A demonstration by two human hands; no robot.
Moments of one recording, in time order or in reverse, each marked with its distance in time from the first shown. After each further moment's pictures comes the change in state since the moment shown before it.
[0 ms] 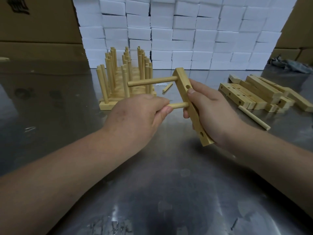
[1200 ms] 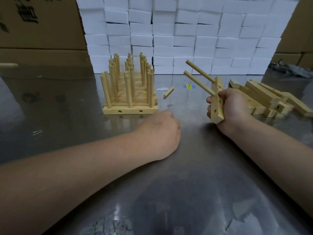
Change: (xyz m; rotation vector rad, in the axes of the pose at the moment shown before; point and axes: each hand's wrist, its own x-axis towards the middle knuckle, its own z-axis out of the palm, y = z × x) left_hand 0.023 0.007 0.047 0.180 -0.391 -0.063; right_hand 0.043 0.041 -0.042 0.641 0.480 0.378
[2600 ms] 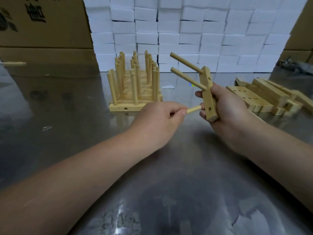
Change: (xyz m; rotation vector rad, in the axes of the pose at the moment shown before) left_hand -0.024 0.000 -0.019 -0.660 0.256 -0.161; right_hand -0.022 0.009 0.023 -0.044 -0.128 -0.040
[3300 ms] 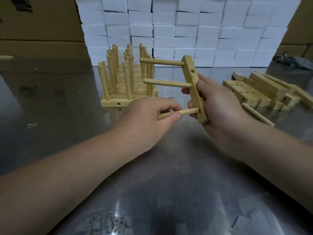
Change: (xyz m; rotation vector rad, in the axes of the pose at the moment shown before) left_hand -0.008 -0.012 -0.003 -0.073 0.042 0.147; right_hand -0.030 0.000 0.011 -0.202 -0.168 -0.119
